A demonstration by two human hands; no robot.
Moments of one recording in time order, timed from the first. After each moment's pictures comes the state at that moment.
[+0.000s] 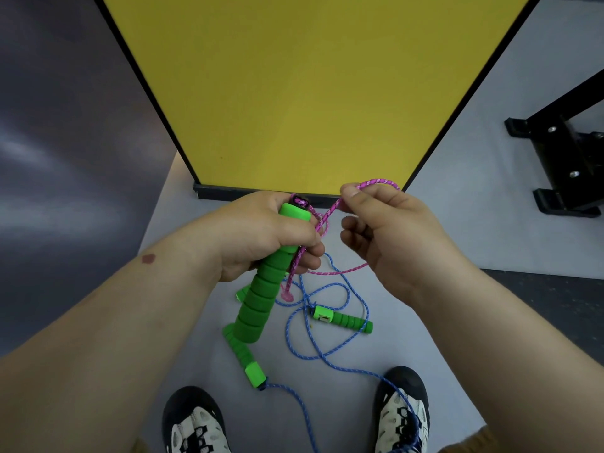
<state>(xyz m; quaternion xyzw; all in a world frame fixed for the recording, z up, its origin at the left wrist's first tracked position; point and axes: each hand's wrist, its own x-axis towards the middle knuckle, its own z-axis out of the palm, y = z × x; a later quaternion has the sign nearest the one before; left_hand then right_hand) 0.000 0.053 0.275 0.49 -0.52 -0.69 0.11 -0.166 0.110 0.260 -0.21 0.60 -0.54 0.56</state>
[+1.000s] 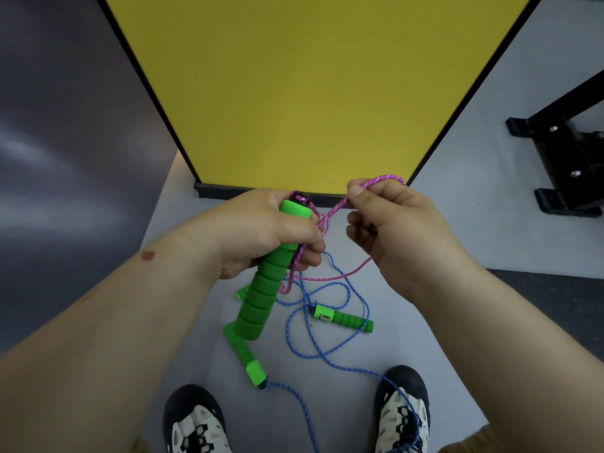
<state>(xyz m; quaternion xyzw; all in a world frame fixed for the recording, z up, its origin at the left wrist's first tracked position) 0.001 0.053 0.276 0.49 -0.53 -0.68 0.11 -0.168 0.109 0.258 -0.21 0.61 -0.55 0.53</state>
